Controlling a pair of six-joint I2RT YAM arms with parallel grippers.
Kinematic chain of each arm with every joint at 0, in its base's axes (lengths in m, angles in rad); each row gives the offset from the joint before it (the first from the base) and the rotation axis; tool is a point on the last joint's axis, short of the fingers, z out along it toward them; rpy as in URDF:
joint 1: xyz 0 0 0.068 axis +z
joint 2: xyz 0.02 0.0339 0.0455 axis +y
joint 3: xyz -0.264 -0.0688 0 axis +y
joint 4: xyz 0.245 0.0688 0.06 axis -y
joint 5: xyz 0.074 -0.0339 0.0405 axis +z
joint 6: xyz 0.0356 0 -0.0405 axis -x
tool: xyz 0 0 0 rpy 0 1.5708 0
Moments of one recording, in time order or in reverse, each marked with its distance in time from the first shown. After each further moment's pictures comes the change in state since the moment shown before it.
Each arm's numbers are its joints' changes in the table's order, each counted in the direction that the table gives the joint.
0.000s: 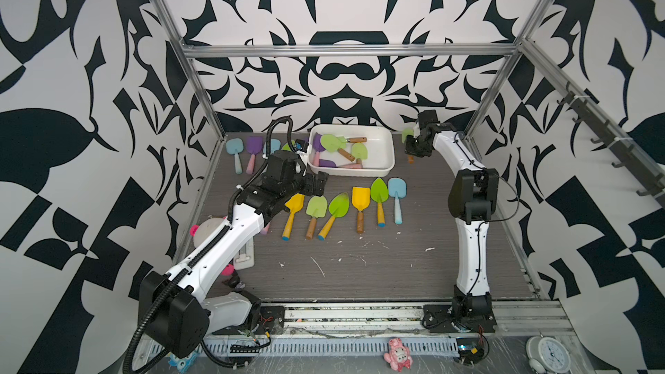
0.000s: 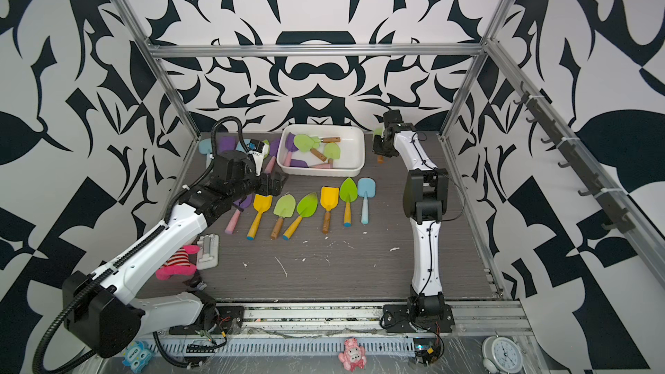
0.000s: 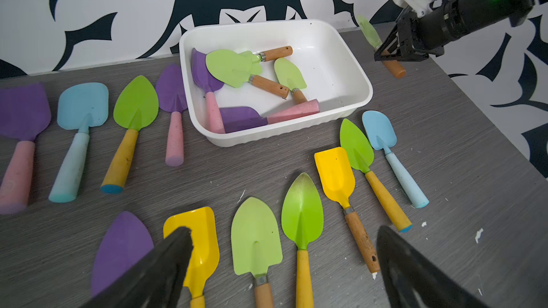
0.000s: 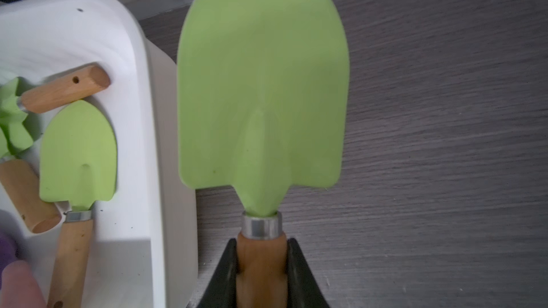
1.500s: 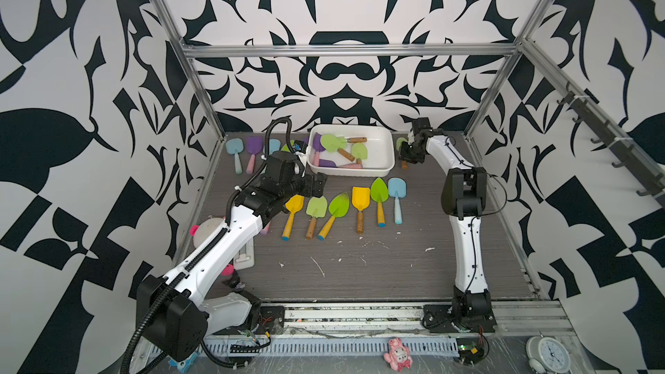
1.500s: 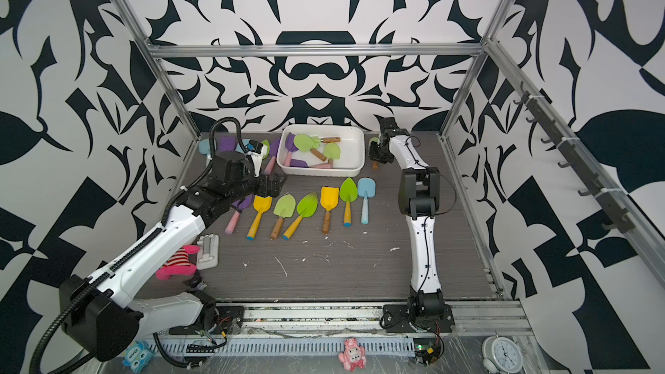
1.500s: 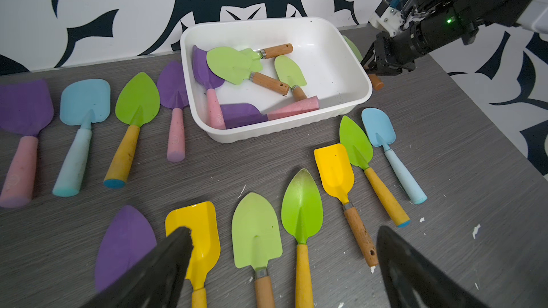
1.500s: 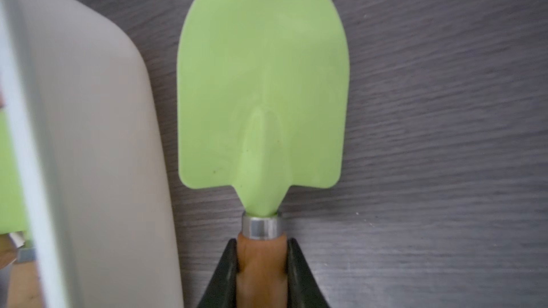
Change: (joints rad) left arm 0.000 -0.019 0.003 -0.023 0.001 0.004; right arm 0.004 0.146 -0.069 0.005 0.059 -0.056
